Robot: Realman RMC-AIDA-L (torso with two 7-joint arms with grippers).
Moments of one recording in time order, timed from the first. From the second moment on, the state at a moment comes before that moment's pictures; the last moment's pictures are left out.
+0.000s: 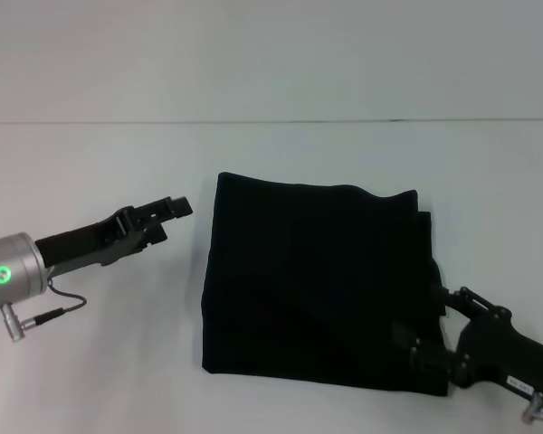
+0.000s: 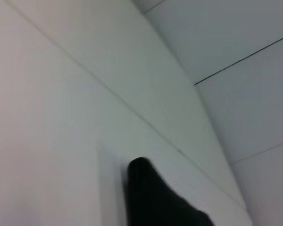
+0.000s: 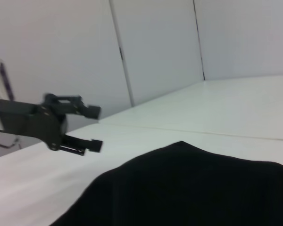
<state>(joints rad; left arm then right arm) -0.55 -2.03 0.65 0.39 1.82 1.22 -2.09 0.32 2.07 -1.11 -0.23 -1.27 -1.31 0.78</state>
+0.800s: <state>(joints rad) -0.74 -2.03 0.77 0.38 2.07 1.03 -2.33 0.22 2.06 -1.09 -0.22 -1.36 -1.39 0.64</state>
